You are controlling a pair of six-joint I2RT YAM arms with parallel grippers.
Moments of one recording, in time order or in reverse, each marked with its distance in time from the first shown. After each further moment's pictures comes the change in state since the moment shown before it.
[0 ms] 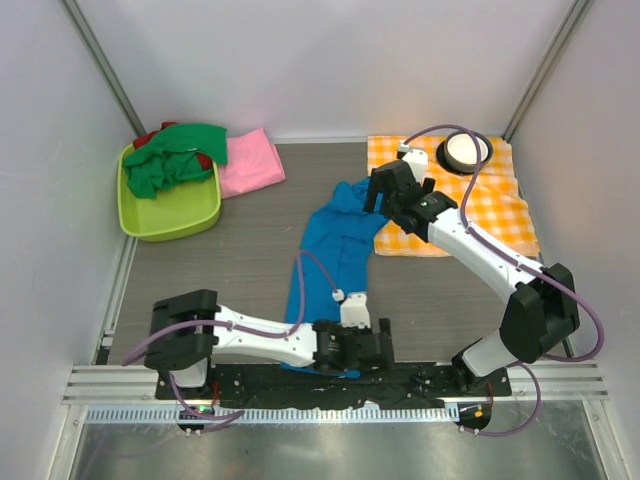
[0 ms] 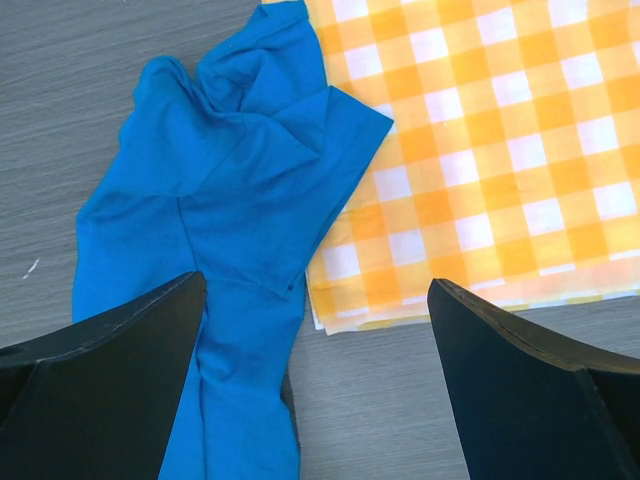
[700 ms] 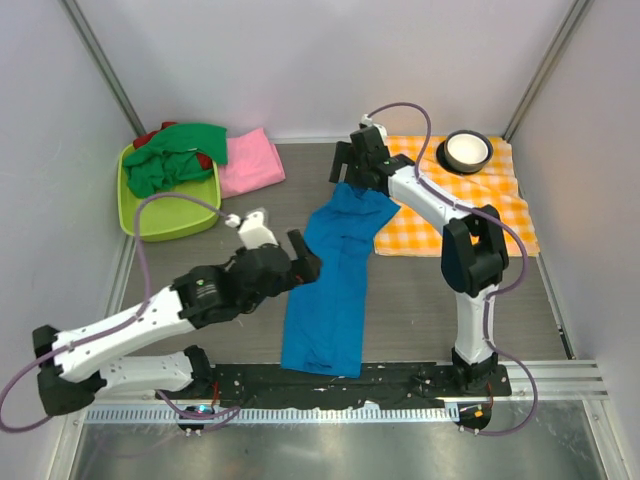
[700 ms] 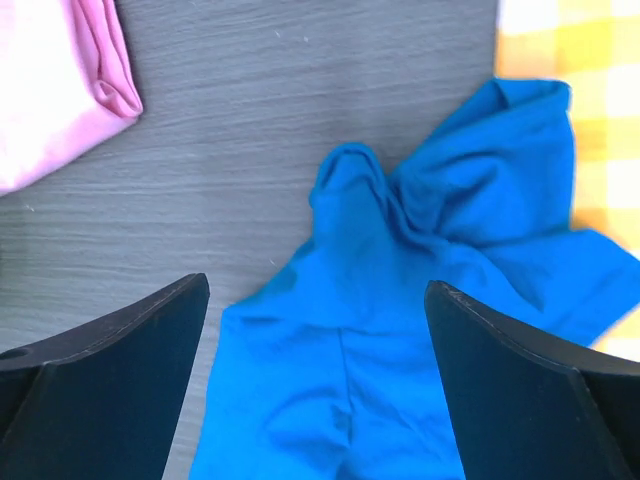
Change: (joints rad) left arm 0.330 -0.569 0.079 -0.232 -0.113 0.346; right arm -0.072 0.486 0.437 0.068 -0.341 -0.011
